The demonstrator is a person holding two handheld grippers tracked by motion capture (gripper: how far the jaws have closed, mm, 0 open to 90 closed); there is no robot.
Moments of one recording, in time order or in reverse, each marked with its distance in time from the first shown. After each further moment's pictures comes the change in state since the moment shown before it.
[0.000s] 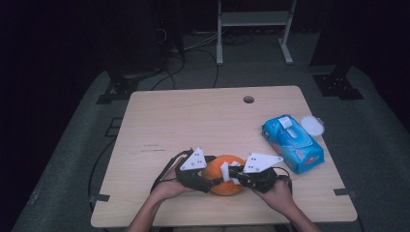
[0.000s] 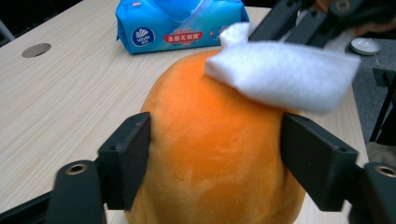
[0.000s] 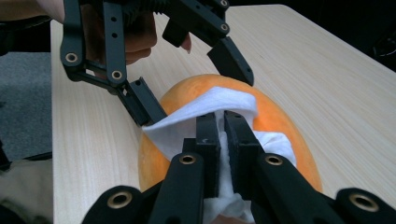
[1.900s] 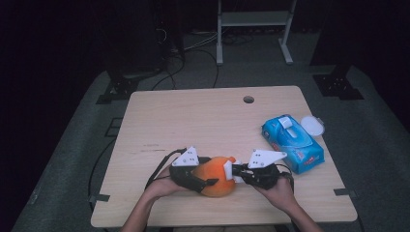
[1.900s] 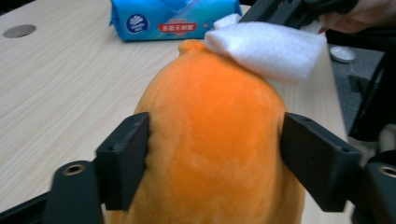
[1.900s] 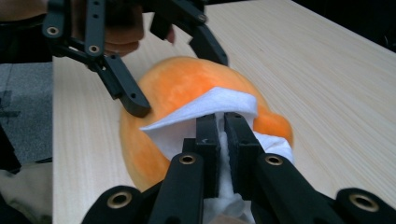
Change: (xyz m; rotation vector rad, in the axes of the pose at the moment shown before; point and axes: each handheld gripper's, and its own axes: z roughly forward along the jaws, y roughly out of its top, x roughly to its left) left arm 0.012 -0.011 -0.009 -0.012 -0.083 -0.080; right arm -0.012 -0.010 0.001 -0.012 0.033 0.048
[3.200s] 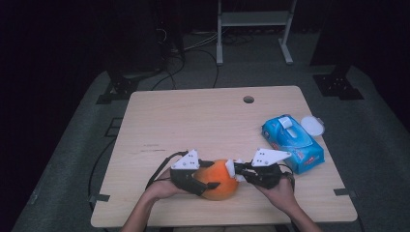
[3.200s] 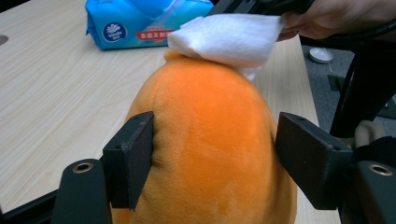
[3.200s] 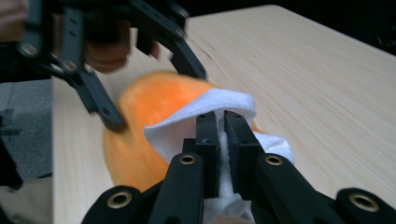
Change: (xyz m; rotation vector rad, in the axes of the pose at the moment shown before) left arm -0.009 0.000 0.001 -0.012 -0.059 0.059; right arm -0.003 -0.003 -0.004 -0.047 -0.008 0.049
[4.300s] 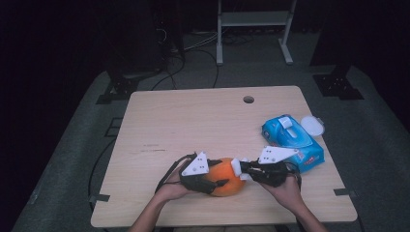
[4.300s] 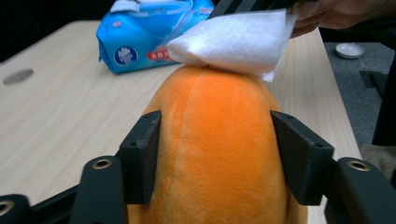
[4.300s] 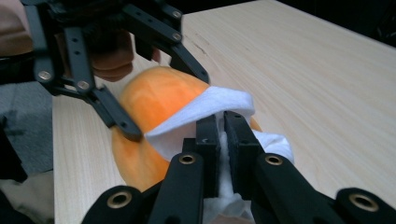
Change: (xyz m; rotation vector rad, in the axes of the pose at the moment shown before) left arm -0.006 0.003 0.019 -0.041 0.078 0.069; right arm -0.016 -0.008 -0.014 0.019 0.001 0.050
